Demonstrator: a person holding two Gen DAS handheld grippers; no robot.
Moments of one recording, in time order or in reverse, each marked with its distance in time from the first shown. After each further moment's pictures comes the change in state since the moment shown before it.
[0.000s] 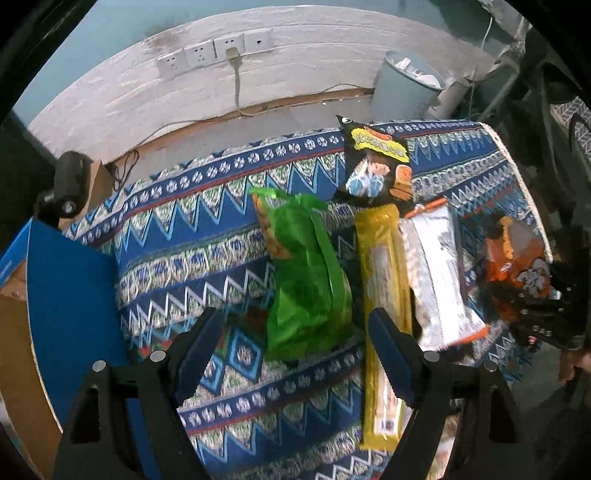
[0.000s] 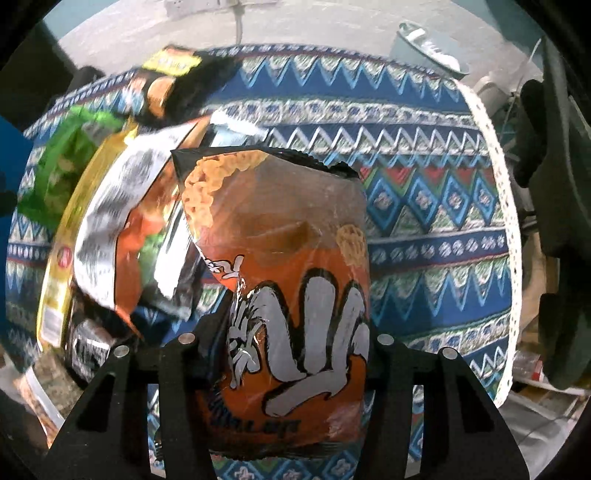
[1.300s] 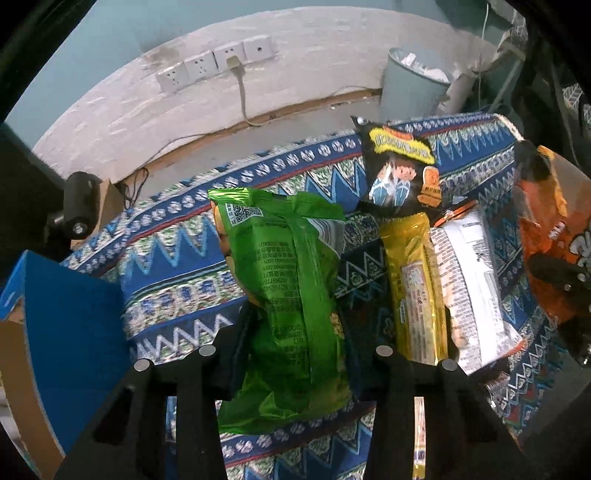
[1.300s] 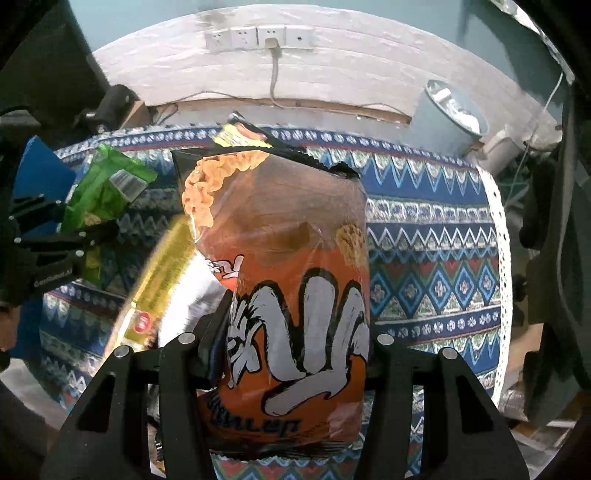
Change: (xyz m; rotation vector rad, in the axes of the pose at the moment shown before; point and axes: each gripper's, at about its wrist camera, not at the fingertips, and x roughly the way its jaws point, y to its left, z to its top) left arm 0.012 0.004 0.006 0.048 -0.045 0.075; right arm -0.046 0.042 0.058 -0.087 -0.131 0.040
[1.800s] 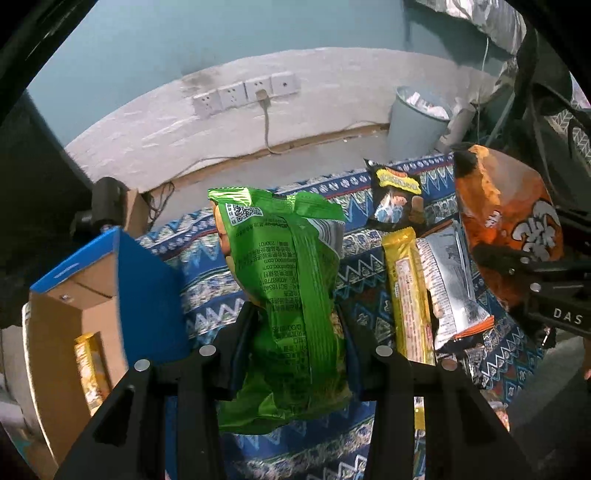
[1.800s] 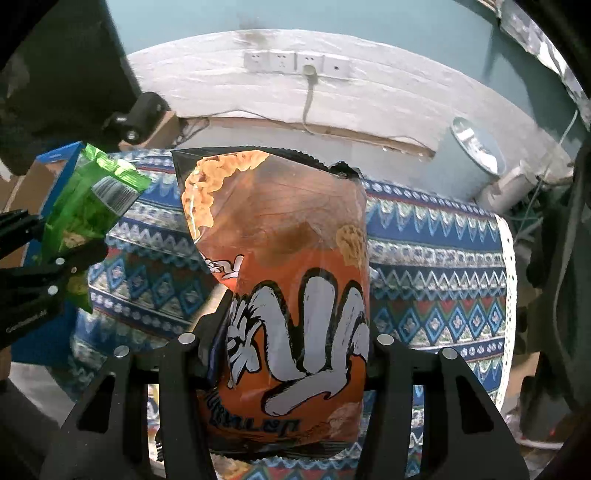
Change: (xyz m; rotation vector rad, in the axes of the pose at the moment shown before) left arm -0.078 0.031 -0.027 -0.056 -0.112 0.018; right arm -0.029 0.051 0.019 -0.077 -0.072 0.042
